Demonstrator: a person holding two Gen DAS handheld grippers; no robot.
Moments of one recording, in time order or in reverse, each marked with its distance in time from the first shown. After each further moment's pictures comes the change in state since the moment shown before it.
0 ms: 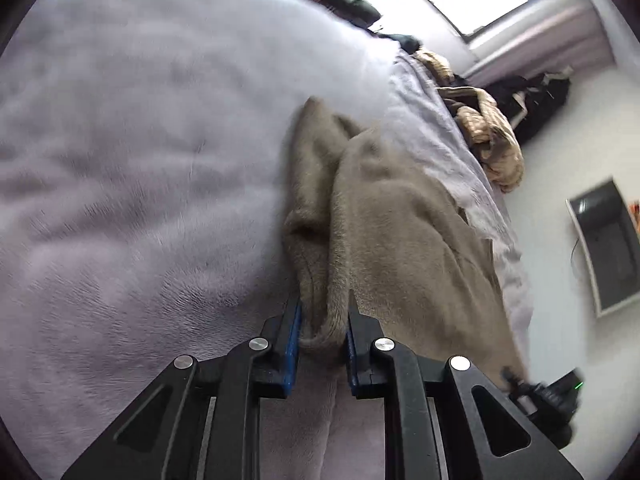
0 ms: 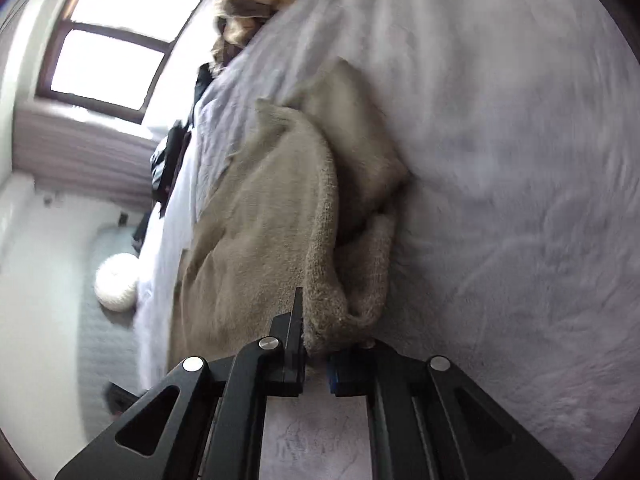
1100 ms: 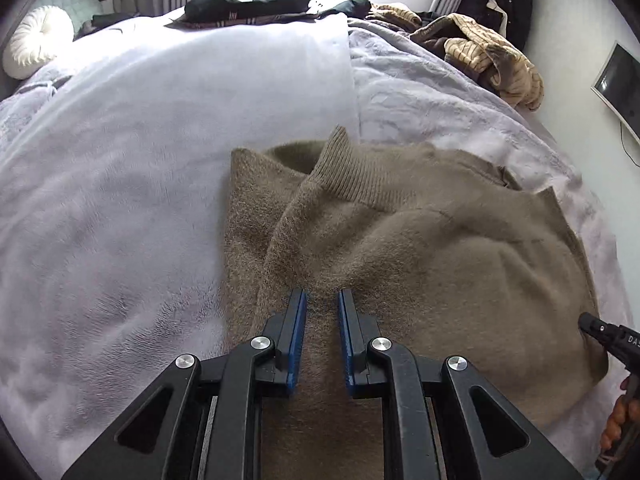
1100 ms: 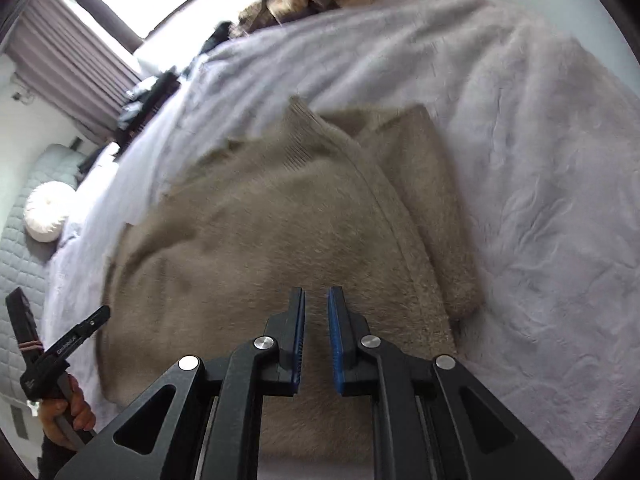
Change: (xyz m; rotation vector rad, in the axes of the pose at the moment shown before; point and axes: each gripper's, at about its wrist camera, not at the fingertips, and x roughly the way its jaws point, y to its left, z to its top) left arm 0.082 -0.058 0.055 0.360 0.029 0.230; right arm 0.062 0.039 0.030 -0.202 0.053 -0.245
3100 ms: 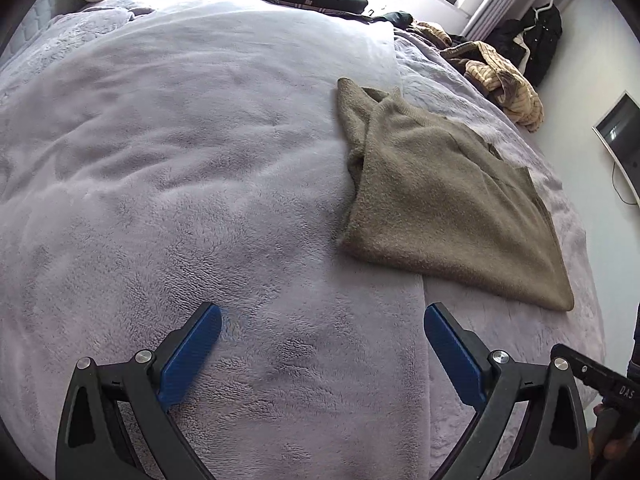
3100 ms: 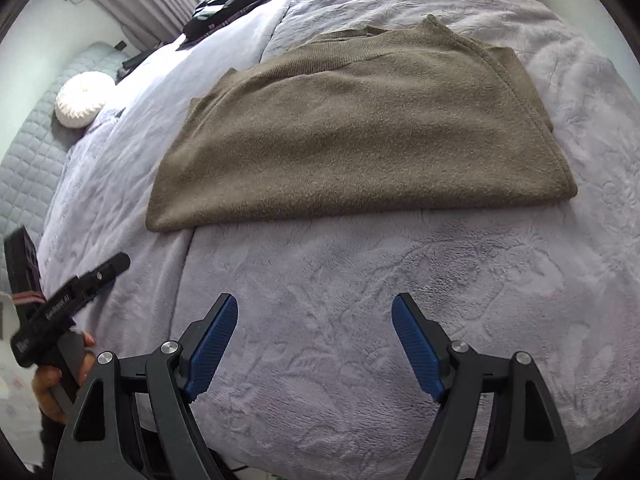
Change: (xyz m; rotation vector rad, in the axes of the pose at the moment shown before) left arm -0.111 0.062 -0.137 -0.179 0.014 -0.026; right arm -0.061 0.109 -0.152 -0.249 0.141 0.031
